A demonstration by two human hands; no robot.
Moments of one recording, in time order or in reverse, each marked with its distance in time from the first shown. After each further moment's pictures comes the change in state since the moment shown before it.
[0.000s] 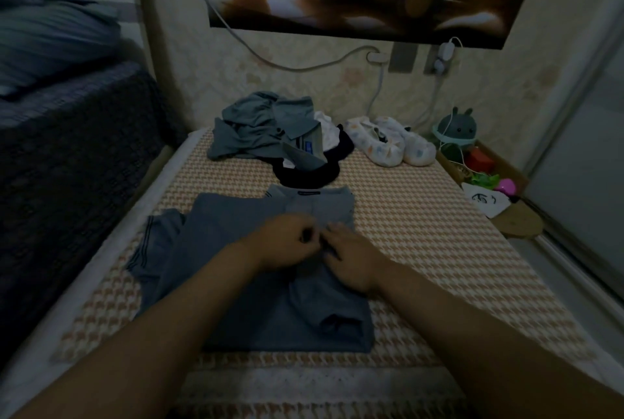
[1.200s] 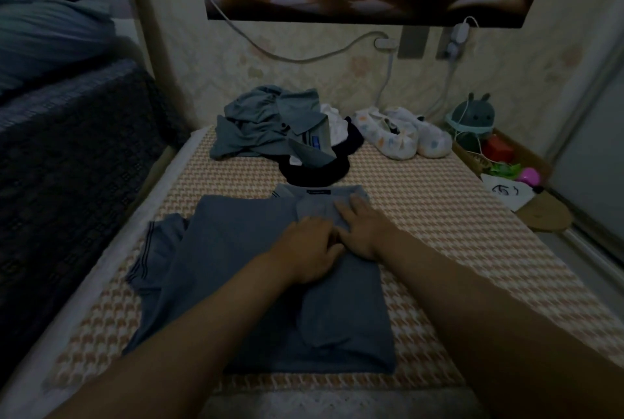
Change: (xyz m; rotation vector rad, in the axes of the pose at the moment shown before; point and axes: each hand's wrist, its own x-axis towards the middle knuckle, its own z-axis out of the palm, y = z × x) left_hand 0.020 -0.001 0.027 0.272 0.027 -0.026; right_hand 0.073 0.037 -0.004 -0.108 -0.091 0.207
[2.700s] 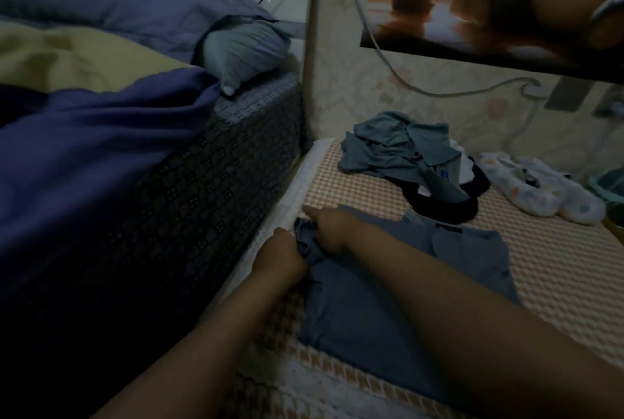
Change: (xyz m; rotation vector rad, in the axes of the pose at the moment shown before) left_hand -0.160 -0.182 -0.068 -0.318 0.258 -0.902; right_hand 0.058 -0.311 -0.014 -0.168 -0.126 -0.437
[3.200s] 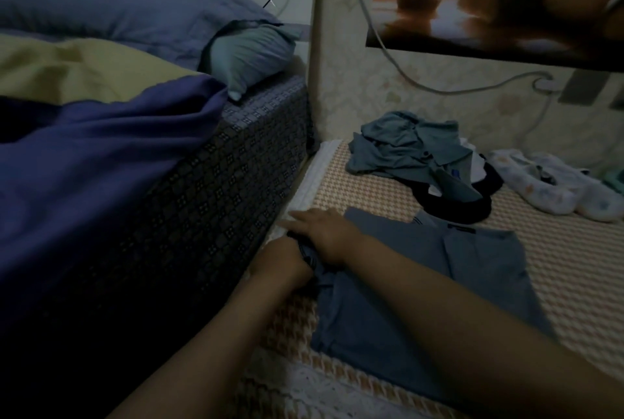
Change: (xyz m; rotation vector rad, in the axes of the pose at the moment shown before) left_hand -0.008 0.004 -0.024 0.264 -0.168 0.135; right_hand 0.007 -0.010 0.021 -0.264 0.261 -0.333
